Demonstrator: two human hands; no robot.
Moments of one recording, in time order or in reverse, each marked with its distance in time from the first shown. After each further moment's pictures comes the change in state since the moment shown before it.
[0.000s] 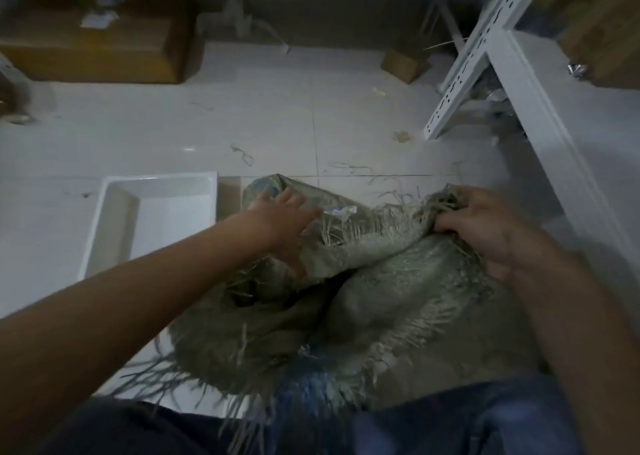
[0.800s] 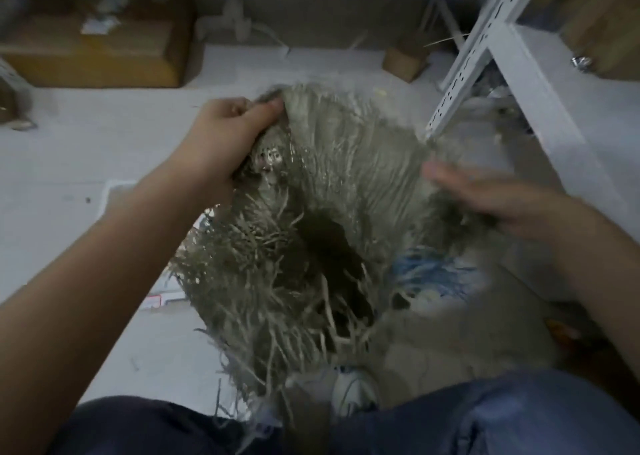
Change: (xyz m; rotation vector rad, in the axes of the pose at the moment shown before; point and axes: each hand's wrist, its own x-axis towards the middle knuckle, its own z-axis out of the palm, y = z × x) left_hand -0.045 -0.029 -0.055 -1.656 0.732 -0.188; right_hand 0.040 0.002 -0.017 -0.180 -0.183 0.054
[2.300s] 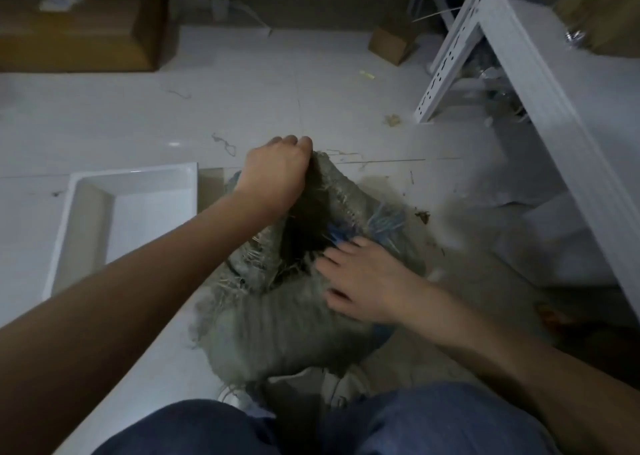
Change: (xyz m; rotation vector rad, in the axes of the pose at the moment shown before) left_hand 0.036 -0.081 0.063 1.469 -0.109 0.594; right_hand 0.013 0.058 0.124 -1.154 0.047 -0.927
